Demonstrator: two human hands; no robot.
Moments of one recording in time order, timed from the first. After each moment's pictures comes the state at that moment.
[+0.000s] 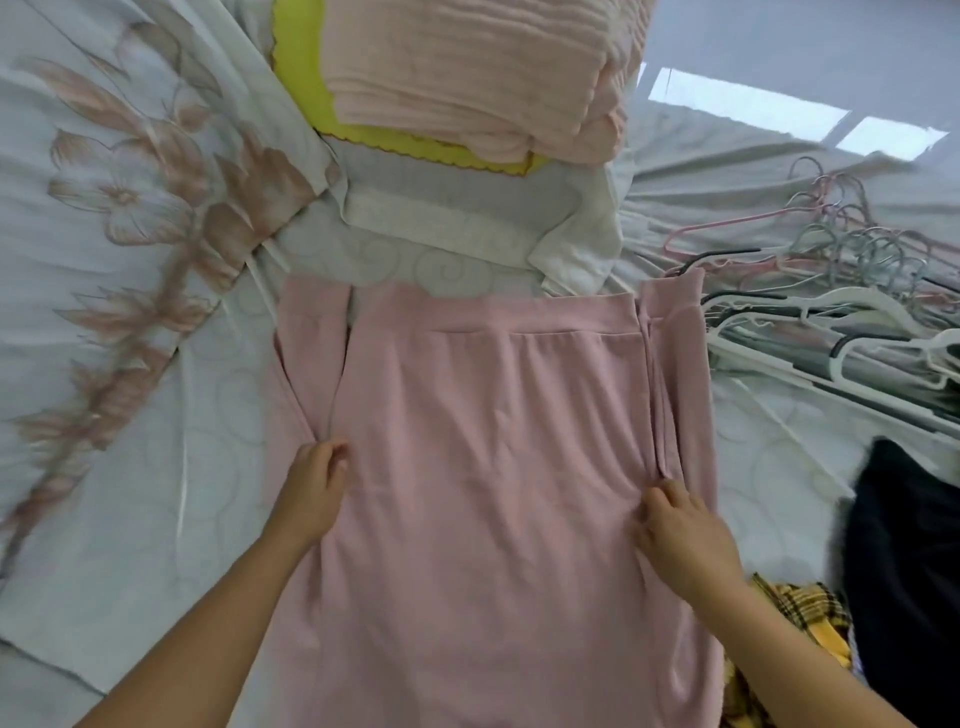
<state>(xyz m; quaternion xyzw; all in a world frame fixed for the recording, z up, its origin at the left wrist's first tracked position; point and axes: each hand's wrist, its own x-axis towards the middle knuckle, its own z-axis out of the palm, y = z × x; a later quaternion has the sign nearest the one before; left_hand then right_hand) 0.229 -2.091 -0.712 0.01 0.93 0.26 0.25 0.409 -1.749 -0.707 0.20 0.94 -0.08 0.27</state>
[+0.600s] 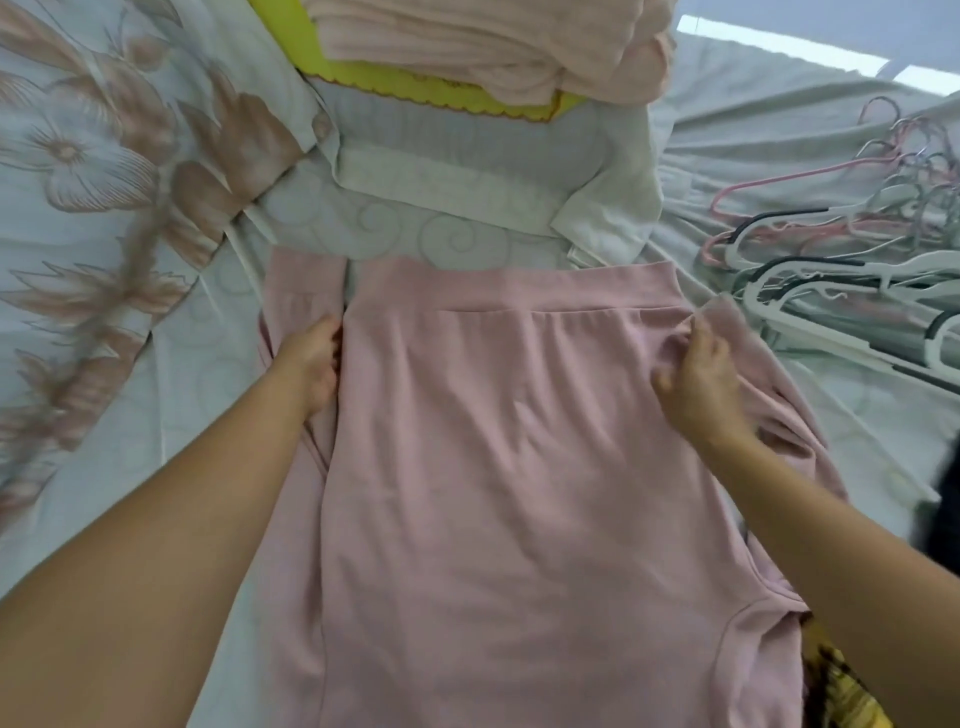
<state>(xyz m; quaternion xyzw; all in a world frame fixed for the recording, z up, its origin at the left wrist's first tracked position) 0.101 -2.033 -0.726 -0.27 0.67 0.62 0.29 0.274 -1.726 -0.721 0.35 0.90 -0.25 0.06</state>
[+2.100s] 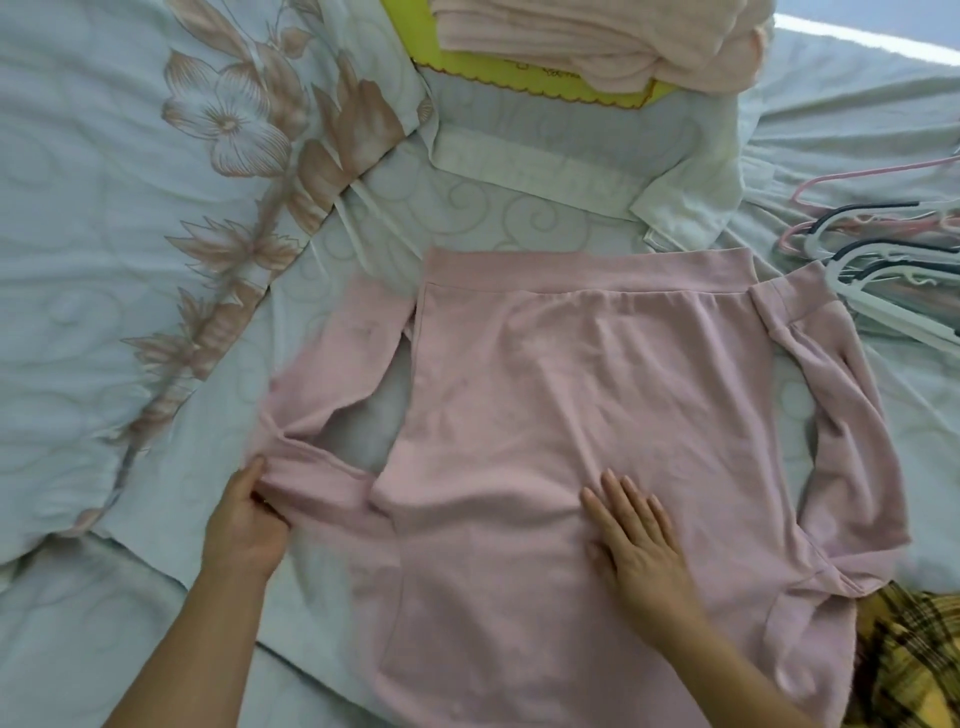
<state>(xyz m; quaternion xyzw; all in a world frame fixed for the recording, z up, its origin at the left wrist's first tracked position) 0.260 -2.228 -0.728 -0.41 0.50 0.76 0.08 0.429 -1.867 -0.768 0.03 0.97 -0.21 0.12</state>
